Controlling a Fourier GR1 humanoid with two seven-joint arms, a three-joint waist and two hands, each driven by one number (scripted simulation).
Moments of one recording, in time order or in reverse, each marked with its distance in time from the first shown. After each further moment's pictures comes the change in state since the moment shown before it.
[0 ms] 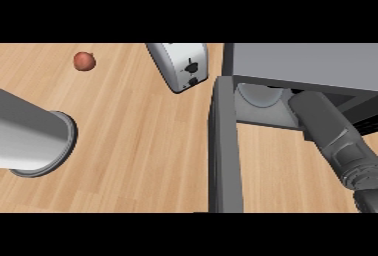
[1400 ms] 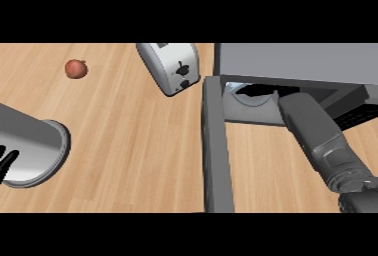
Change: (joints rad) left arm -0.045 -0.022 -0.176 0.061 -0.091 -0.141 -0.029; right arm 0.026 0.071 -0.165 -0.061 -0.164 0.463 -0.299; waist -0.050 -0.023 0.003
